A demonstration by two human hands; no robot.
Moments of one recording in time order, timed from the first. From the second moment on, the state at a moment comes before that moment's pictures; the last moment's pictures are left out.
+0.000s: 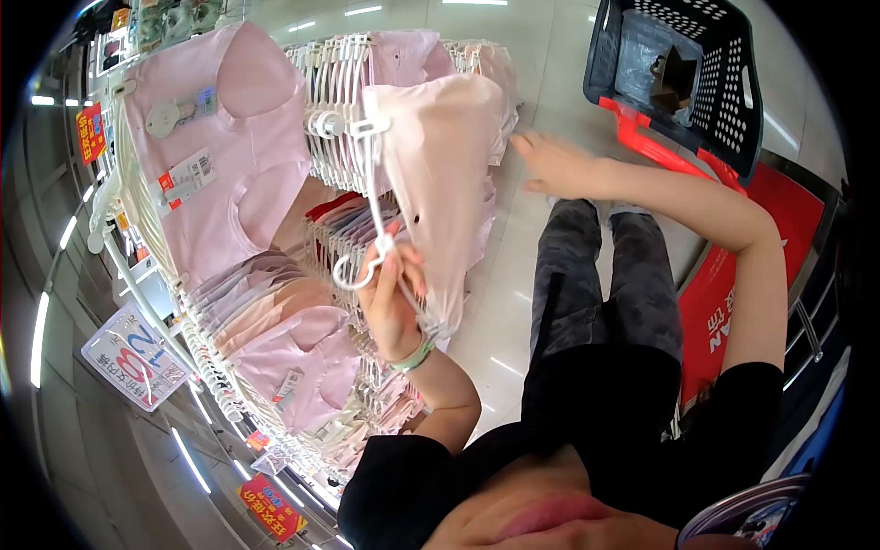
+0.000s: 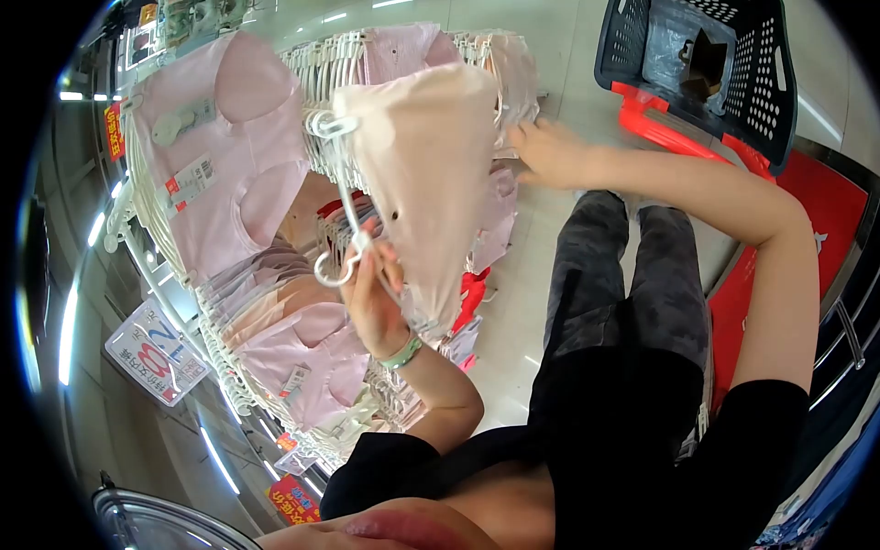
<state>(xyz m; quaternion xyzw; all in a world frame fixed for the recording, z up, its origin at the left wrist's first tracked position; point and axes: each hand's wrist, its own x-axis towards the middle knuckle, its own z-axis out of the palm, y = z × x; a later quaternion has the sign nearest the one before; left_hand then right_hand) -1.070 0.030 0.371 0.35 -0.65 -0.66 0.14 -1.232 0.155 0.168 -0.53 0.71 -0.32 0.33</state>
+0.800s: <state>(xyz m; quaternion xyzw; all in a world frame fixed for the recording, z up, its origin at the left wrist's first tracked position) -1.027 0.002 0.397 0.24 -0.37 -0.84 0.30 -1.323 0.150 0.205 -0.26 0.52 -0.61 0.54</state>
